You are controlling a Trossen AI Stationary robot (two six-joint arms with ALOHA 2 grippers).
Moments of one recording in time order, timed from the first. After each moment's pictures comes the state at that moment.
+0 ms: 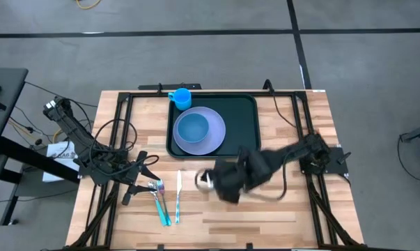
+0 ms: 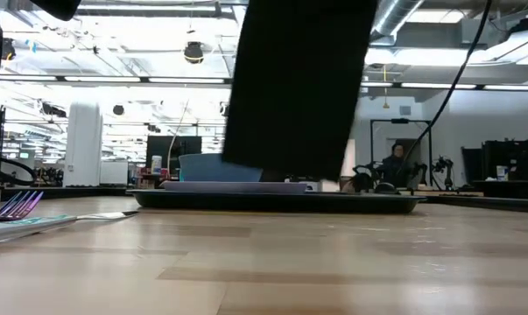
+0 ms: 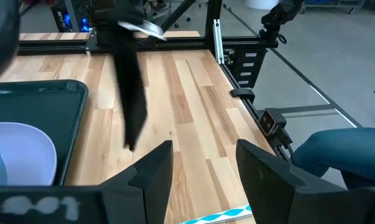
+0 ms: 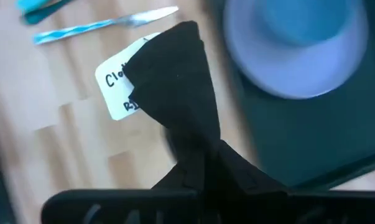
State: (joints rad) left arm -0.80 0.76 0.60 -0.21 -0.53 -0.30; right arm 0.40 2.03 2.27 -1.57 0.34 0.58
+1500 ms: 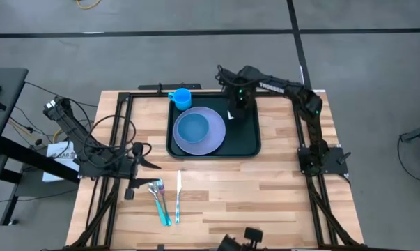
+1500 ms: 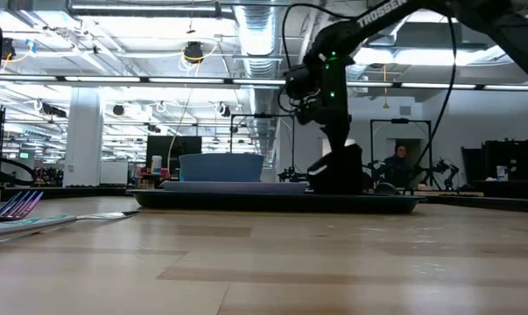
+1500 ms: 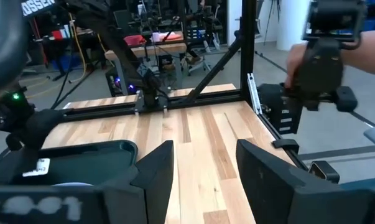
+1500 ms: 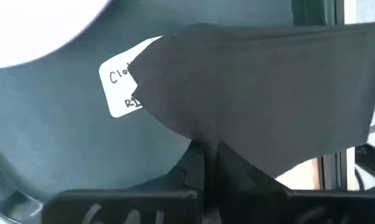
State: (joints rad) left arm -0.80 0.73 0.60 0.00 -0.72 -0.04; right arm -0.58 2.07 1.81 -1.28 0.07 -0.32
